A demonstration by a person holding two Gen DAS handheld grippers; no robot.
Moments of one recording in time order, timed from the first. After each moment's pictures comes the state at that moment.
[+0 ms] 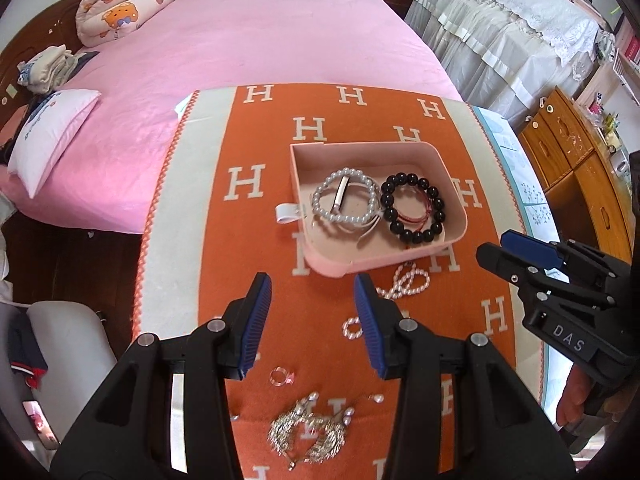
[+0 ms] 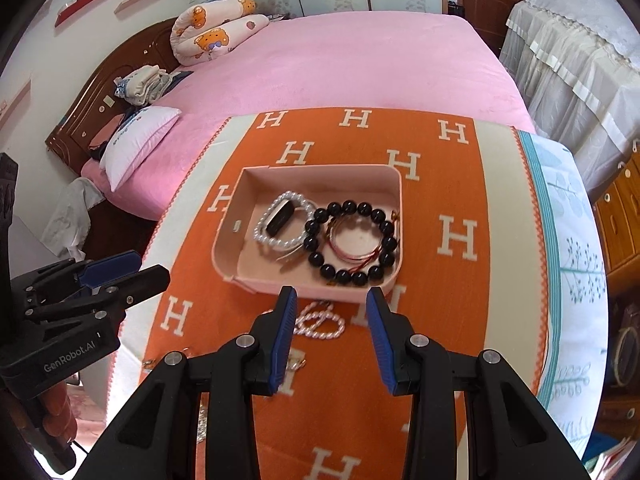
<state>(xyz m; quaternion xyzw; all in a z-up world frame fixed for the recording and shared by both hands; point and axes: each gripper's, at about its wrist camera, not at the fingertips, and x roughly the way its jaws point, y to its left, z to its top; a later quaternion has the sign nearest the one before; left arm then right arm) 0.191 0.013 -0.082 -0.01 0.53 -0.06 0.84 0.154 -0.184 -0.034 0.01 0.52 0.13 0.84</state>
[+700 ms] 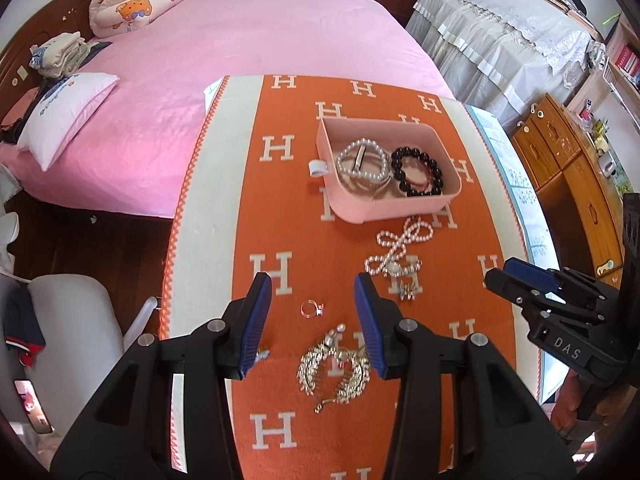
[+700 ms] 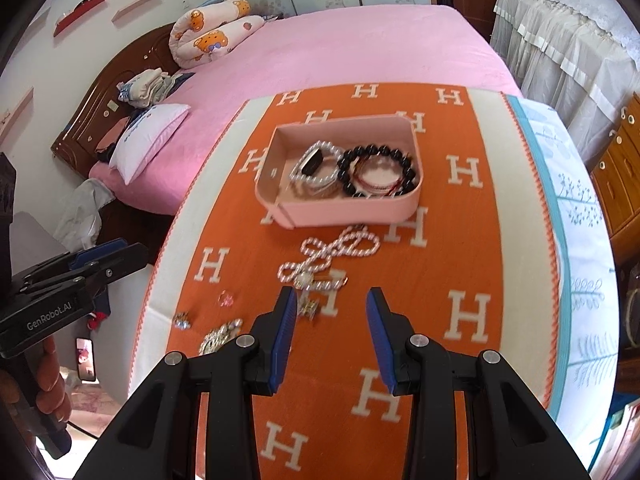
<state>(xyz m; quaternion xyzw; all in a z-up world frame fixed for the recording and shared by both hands) 0.108 0.061 -0.067 -0.03 0.52 -0.07 0.85 0.058 -0.174 -0.028 0.03 0.53 0.13 0.83</state>
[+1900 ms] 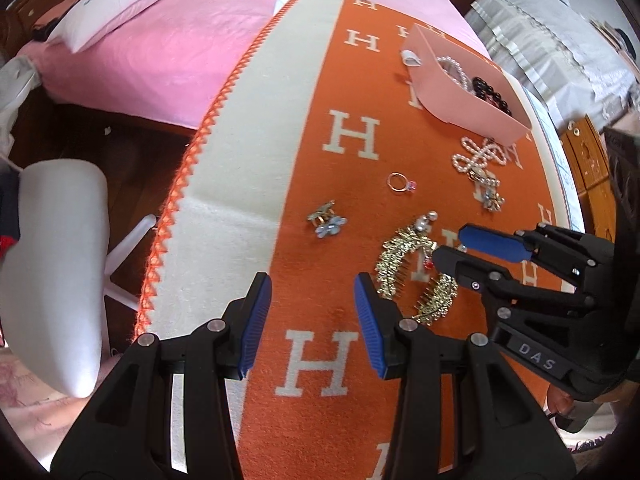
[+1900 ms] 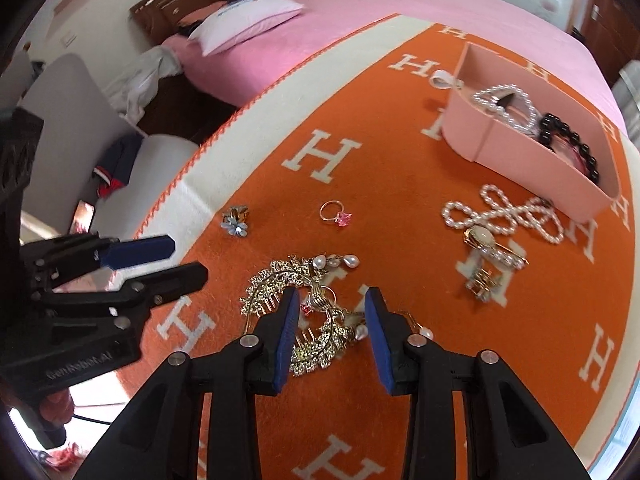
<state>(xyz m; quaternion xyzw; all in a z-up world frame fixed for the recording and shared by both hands) 0.036 0.119 -0.181 -0.12 0.57 0.01 0.81 0.032 -0.036 -0.137 -0.14 0.57 0.30 0.75</state>
